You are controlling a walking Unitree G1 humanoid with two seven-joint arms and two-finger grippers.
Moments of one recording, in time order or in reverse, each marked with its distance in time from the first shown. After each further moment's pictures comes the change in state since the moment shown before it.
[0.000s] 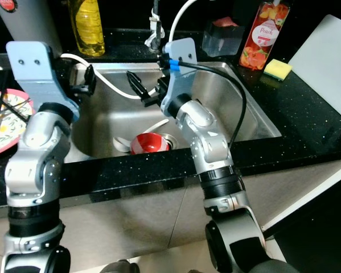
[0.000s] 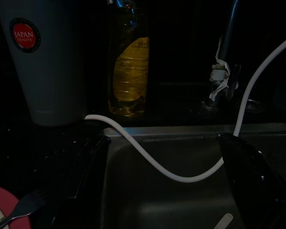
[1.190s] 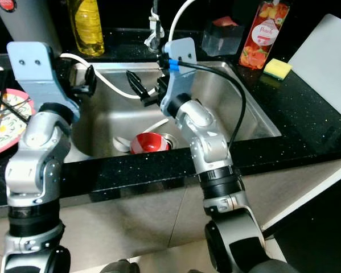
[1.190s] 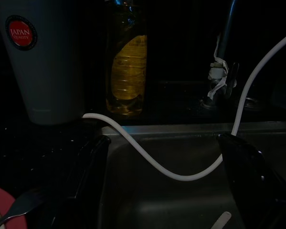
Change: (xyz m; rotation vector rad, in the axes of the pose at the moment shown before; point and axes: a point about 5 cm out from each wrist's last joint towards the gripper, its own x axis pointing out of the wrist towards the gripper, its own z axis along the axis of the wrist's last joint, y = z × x) left arm 0.000 0.001 -0.001 0.003 0.003 -0.002; right arm 0.000 0.000 0.000 -0.001 -0.004 -0.006
